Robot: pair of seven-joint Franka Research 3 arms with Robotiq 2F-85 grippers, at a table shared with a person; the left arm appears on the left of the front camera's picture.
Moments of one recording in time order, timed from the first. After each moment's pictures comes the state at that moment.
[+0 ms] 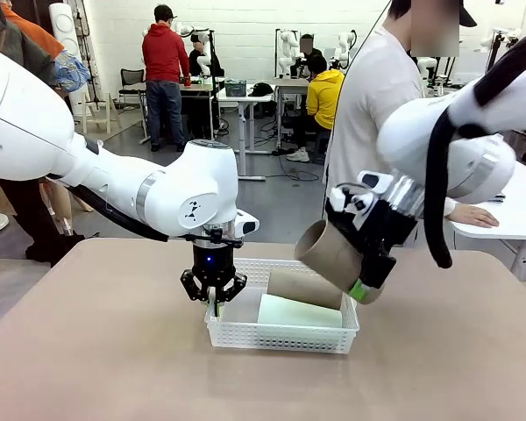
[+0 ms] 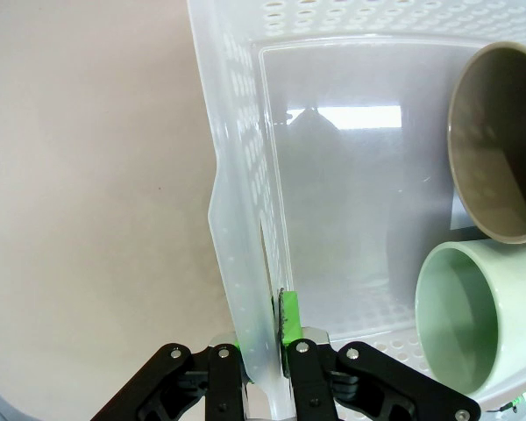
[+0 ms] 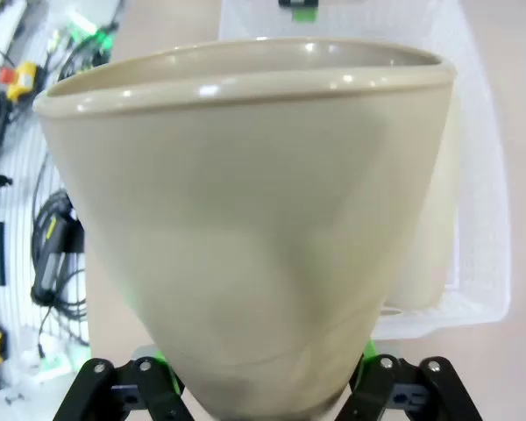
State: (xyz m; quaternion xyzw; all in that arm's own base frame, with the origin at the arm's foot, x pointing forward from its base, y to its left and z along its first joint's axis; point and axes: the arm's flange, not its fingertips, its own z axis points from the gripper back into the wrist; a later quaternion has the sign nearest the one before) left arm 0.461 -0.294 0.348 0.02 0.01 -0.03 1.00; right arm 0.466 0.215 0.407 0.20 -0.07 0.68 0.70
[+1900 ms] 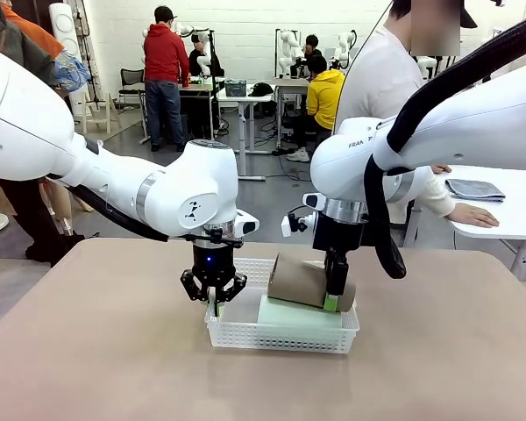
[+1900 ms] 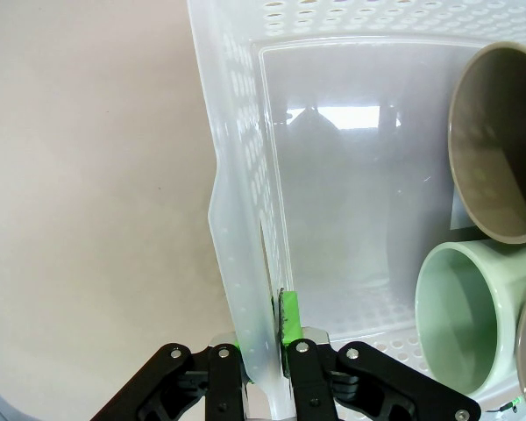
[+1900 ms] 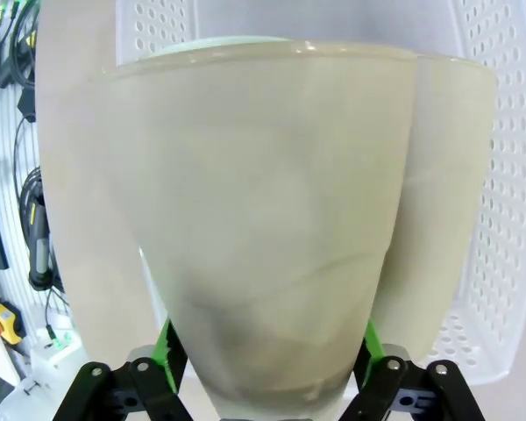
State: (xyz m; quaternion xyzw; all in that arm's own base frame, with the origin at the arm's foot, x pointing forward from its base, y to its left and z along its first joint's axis) left arm 0.461 -0.294 0.348 0.02 0.01 -0.03 1.00; right arm 0.492 0.293 0.376 0.12 0.04 0.67 0.73
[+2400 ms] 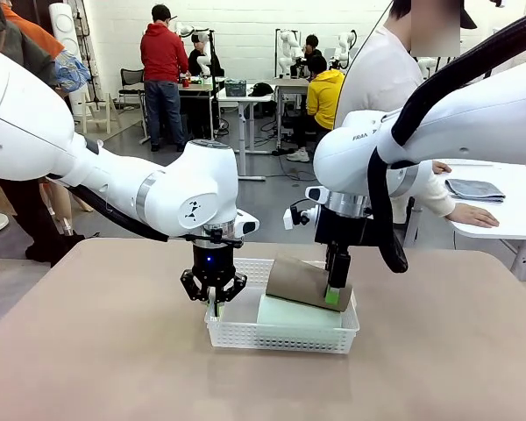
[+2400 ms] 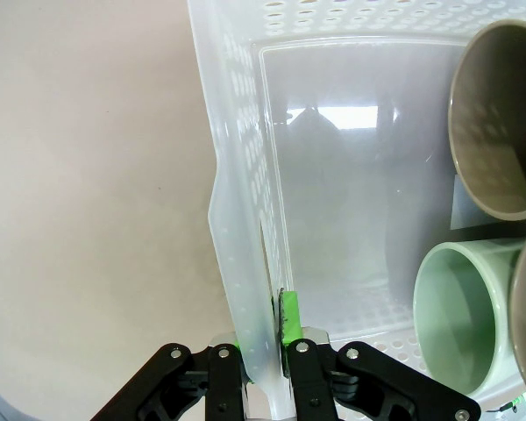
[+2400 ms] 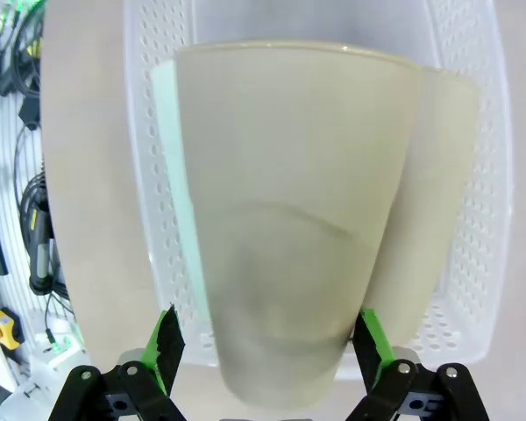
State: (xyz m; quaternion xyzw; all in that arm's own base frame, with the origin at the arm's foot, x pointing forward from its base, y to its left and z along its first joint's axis) left arm 0.461 -0.294 0.348 0.02 0.01 -0.03 1.00; right arm 0.495 0.288 0.399 0.12 0.02 0.67 0.73
